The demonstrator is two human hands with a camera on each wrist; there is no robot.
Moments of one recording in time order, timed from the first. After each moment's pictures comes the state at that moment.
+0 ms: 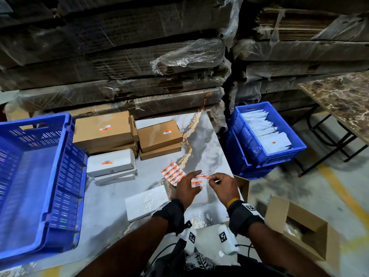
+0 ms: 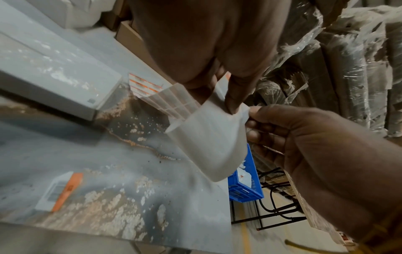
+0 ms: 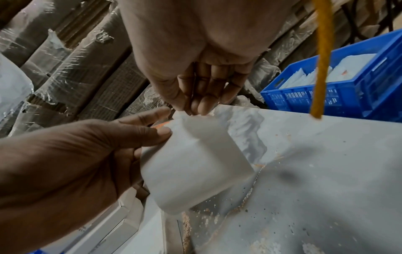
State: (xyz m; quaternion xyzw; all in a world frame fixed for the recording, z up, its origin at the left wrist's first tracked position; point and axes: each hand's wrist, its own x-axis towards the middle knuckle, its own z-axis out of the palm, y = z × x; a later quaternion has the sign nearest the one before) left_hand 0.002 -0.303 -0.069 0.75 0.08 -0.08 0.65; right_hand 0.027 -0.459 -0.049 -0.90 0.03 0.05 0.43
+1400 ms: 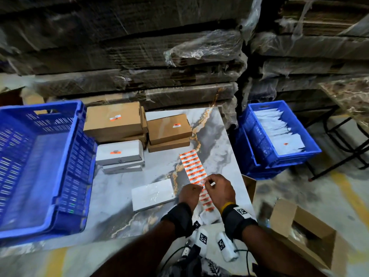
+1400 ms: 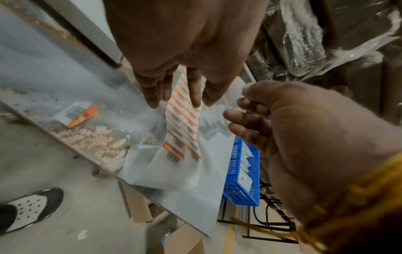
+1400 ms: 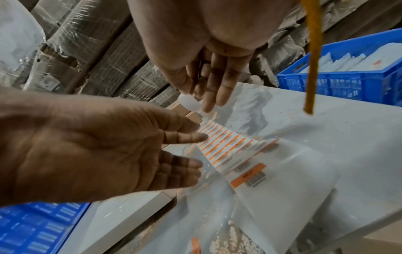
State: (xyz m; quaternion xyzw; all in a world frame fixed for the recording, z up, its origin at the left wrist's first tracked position) left_hand -0.016 -0.307 -0.080 0.68 0.31 -0.20 0.63; right_hand 0.010 -0.427 -0.061 -0.94 -0.02 0.08 0.34
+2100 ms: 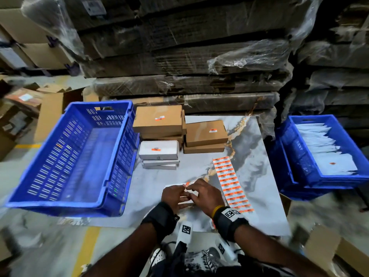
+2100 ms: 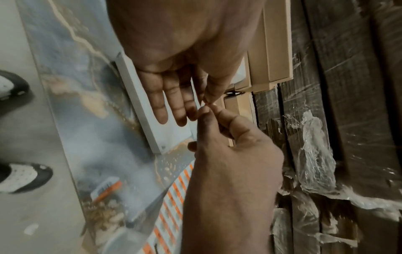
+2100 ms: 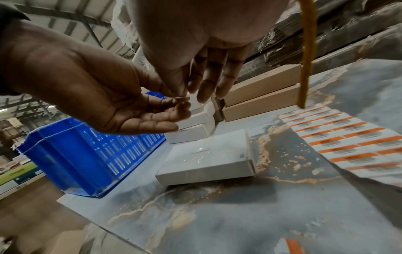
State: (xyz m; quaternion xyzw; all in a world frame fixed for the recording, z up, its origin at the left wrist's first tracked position) left_hand -0.072 -0.166 -0.048 0.50 0.43 -0.10 0.74; right_hand -0.020 -0.301 -0.065 -0.90 -0.30 0.14 0.29
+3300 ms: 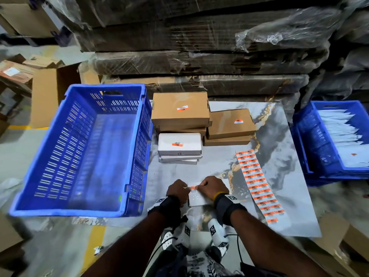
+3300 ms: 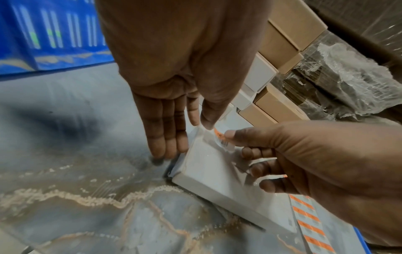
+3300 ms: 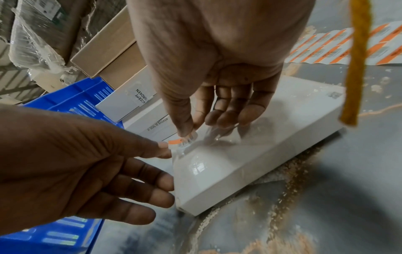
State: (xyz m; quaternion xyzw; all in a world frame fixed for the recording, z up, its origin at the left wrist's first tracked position) left_hand -0.062 -0.065 -0.124 0.72 0.42 -0.23 0.51; right_hand 0.011 -0.200 -0.118 -0.90 -0.04 0.35 0.26
